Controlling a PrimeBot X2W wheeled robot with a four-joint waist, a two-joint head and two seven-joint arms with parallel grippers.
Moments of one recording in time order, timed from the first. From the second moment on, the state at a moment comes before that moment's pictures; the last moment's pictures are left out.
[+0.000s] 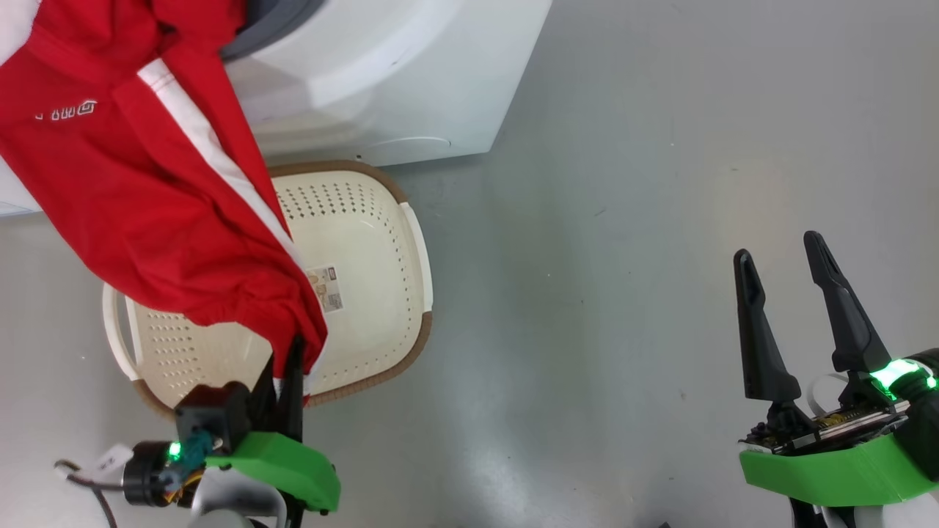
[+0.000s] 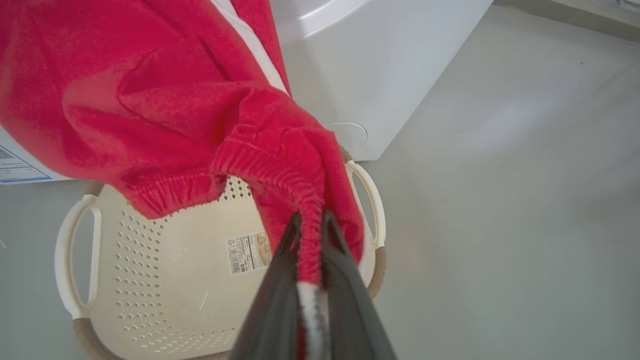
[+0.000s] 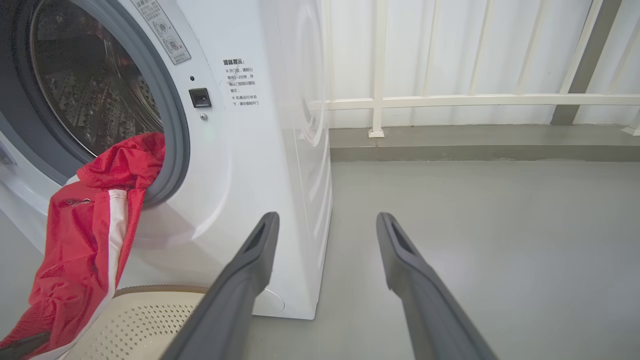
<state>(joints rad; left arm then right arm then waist) -0.25 0.25 -0.39 0.17 -0.47 0.28 -0.13 -0.02 -0.04 -0.01 -0.21 0.25 0.13 -0.26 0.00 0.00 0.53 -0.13</state>
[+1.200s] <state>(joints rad) -0.68 0.14 -0.41 1.04 -0.53 0.05 -0.25 -0.05 -0.04 0.02 -0.22 0.25 0.13 -0.26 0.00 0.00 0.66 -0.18</state>
